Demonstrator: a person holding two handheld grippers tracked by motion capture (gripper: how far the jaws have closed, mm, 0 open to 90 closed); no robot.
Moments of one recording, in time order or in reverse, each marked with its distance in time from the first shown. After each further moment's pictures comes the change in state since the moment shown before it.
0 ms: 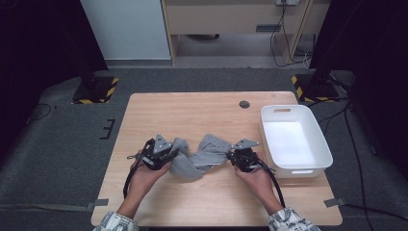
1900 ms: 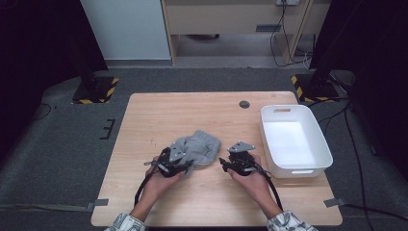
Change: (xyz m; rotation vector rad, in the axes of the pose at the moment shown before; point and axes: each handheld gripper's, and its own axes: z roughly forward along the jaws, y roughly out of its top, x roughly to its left) left arm -0.043 -0.009 0.050 -0.002 -0.083 0.053; right arm 0.019 -0.001 0.002 -0.002 -0.033 0.014
